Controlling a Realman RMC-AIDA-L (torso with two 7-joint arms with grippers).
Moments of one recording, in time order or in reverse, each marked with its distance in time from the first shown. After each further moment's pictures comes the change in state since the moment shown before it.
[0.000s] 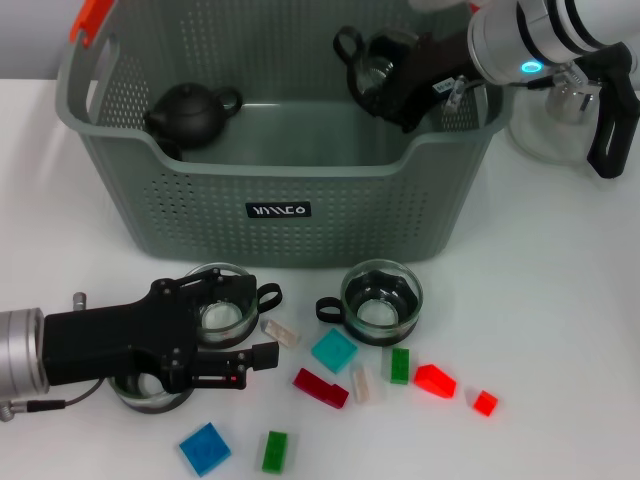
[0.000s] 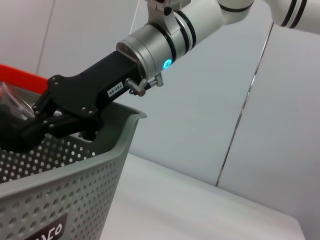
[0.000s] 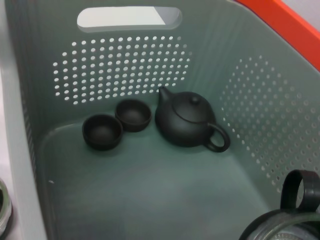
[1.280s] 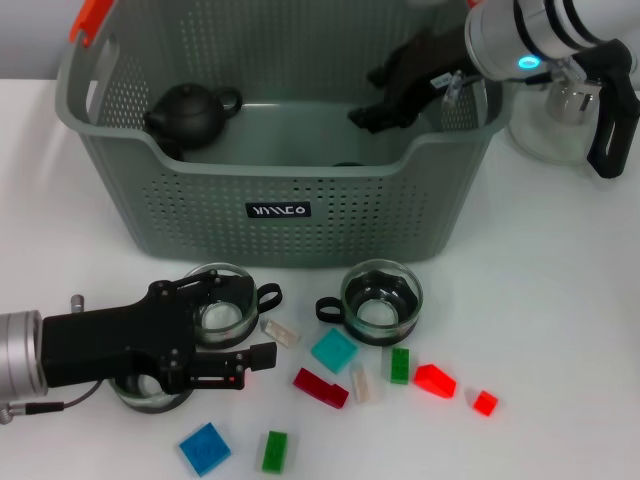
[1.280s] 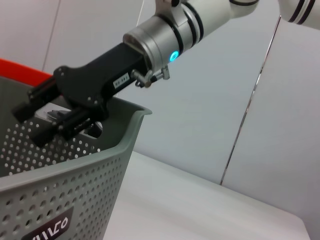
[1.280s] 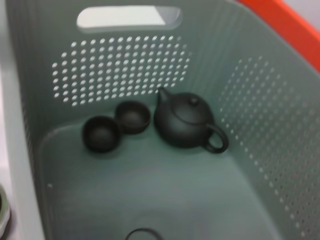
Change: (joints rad) left arm 0.006 0.000 -0.002 -0.001 0.001 -0.009 0.000; right arm -0.016 0.005 -0.037 -0.055 0.000 -0.005 0.049
